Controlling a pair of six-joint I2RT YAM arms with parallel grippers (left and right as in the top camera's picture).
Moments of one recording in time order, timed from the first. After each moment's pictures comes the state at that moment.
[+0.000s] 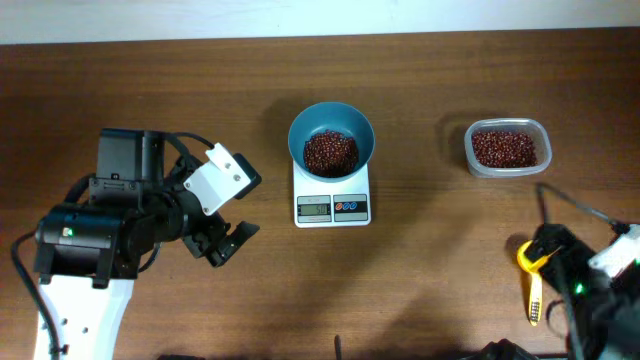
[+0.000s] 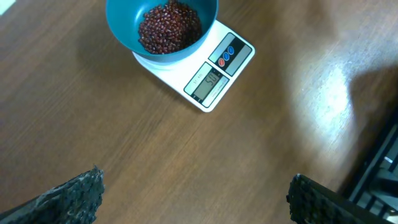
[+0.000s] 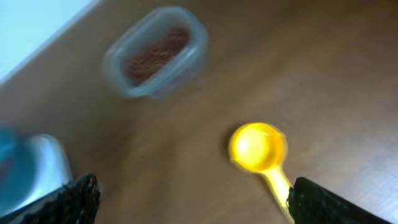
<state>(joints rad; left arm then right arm) -0.12 1.15 1.34 -1.24 0.42 0.71 -0.64 0.55 0.84 -1.04 -0.27 0.19</state>
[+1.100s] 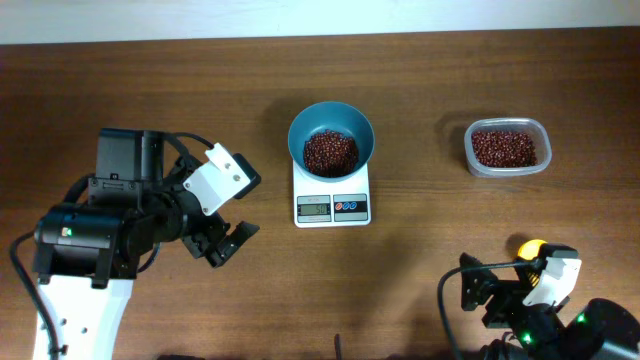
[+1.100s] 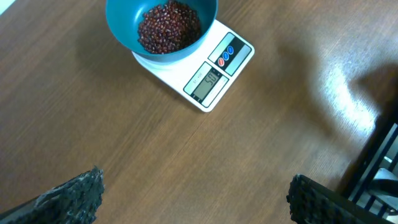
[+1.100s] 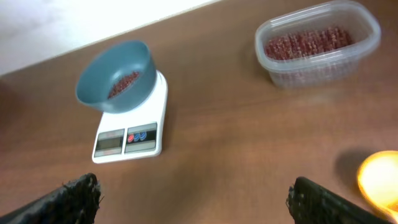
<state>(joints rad) -0.12 1.15 1.34 -1.24 0.42 0.71 -0.42 0.17 0.63 -1.02 -0.56 0.07</state>
